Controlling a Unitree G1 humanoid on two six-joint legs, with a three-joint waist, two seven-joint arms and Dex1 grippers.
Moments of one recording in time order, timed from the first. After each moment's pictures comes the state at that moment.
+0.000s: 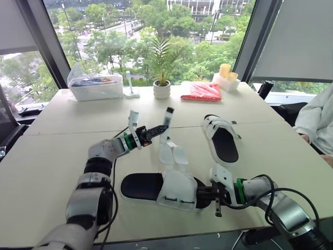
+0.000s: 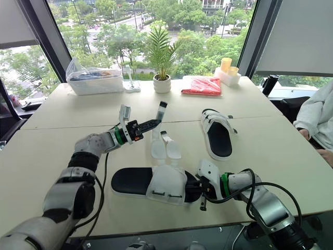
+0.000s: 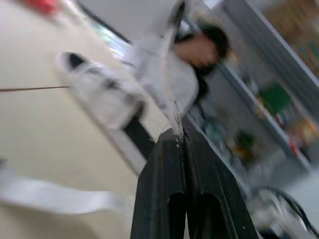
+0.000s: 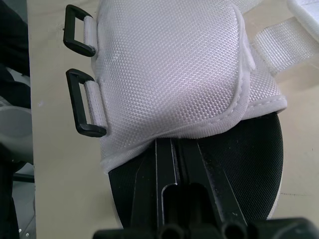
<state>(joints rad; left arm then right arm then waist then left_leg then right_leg) -0.88 0.26 0.15 0.49 -0.62 0.84 -1.13 -0.19 -0.72 0.21 -0.27 0.29 0.42 1.03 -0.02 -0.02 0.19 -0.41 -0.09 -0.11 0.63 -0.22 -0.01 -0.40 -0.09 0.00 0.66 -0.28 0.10</state>
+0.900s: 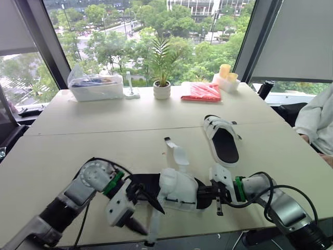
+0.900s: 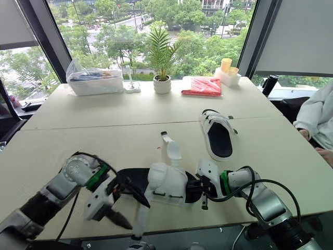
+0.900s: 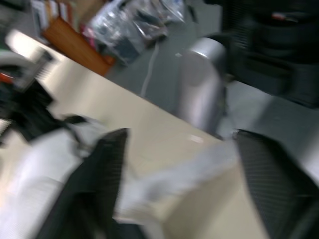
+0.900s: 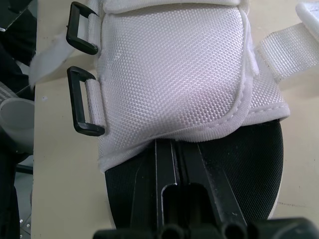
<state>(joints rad) -0.40 0.84 -0.46 -0.01 -0.34 -0.66 -1.61 -0.23 -0.73 0.23 -0.20 0.28 0.36 1.09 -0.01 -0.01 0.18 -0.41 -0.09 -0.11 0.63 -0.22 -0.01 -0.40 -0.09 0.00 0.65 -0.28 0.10</state>
